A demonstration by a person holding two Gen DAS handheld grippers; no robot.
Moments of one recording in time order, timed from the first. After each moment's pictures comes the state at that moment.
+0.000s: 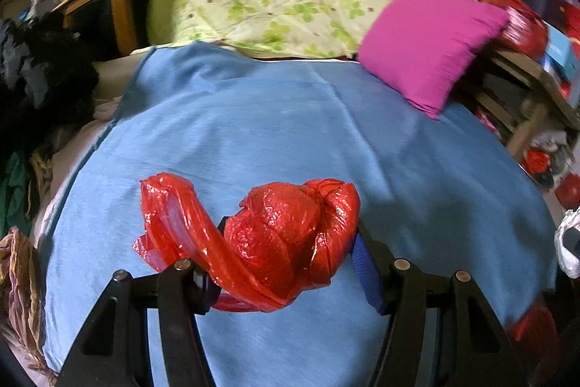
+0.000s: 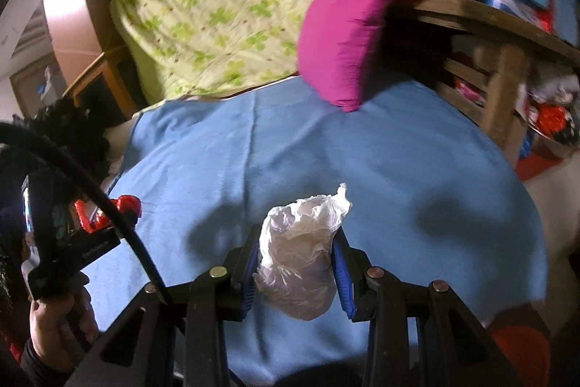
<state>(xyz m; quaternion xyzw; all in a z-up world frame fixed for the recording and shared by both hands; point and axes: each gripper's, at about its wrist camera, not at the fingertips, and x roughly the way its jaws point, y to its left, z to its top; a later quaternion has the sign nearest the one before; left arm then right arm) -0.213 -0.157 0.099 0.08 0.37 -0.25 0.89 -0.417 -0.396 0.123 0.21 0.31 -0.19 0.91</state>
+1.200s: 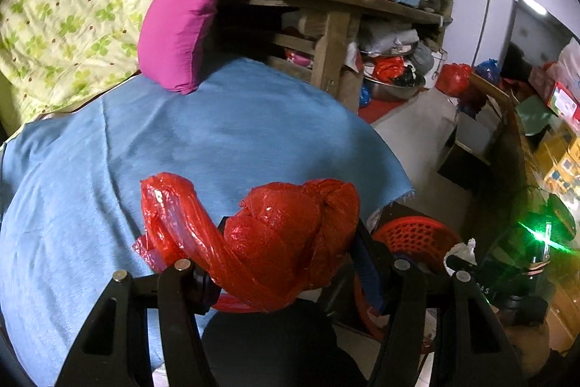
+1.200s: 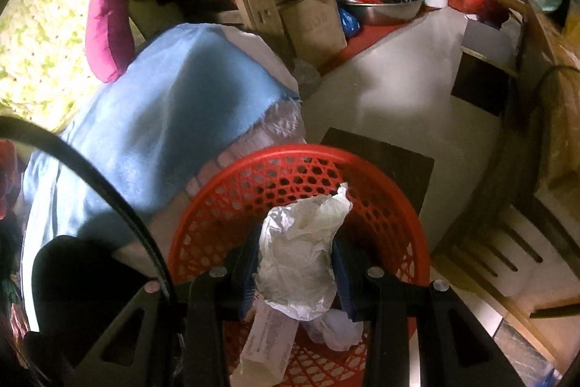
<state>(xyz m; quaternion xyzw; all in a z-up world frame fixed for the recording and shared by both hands) -0.445 -0.324 0.127 0.21 0.34 -0.50 0.77 -0.701 -0.493 -0.008 0.37 0.36 -0.40 0.76</state>
